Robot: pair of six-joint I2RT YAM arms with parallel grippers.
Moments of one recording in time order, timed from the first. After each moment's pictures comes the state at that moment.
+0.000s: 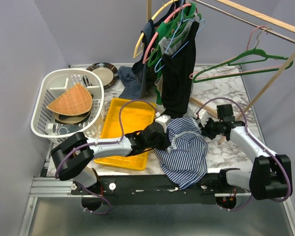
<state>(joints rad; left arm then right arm) -1.05 1.52 0.75 0.17 -0.04 -0.62 0.09 1.22 0.64 -0.47 -0.43 -0.82</state>
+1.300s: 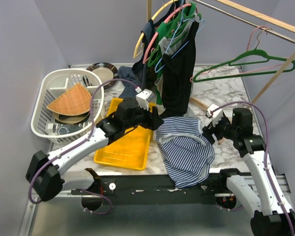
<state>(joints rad) -0.77 1.24 0.84 -0.05 0.16 -0.42 0.09 0.76 0.70 -0.68 -0.42 -0.63</state>
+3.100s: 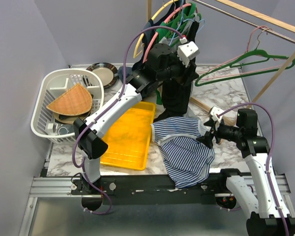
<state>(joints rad) -0.78 1.88 2.09 -0.34 0.33 0.06 0.01 0.71 0.76 -0.75 -0.85 -0.66</state>
